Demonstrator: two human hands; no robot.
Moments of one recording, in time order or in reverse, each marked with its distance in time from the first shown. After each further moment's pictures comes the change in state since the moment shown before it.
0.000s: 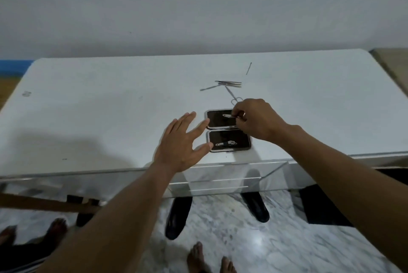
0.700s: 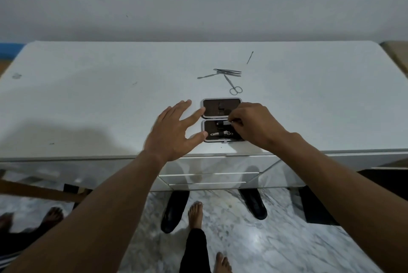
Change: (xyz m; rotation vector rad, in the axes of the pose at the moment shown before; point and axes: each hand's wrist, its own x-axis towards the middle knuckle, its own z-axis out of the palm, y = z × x) left_hand 0.001 -0.003 0.005 -0.011 0.022 -0.015; right_hand -0.020 0.014 0.034 -0.040 0.032 -0.155
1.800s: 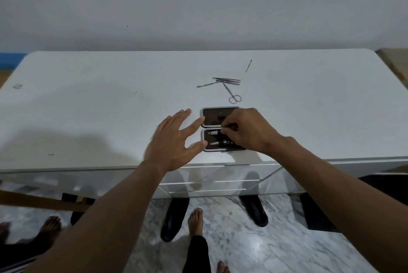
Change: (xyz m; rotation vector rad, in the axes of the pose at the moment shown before) left_hand 0.001 0.000 0.000 -0.011 -0.008 0.001; right_hand 0.011 -0.010 -0.008 0.122 -0.037 0.035
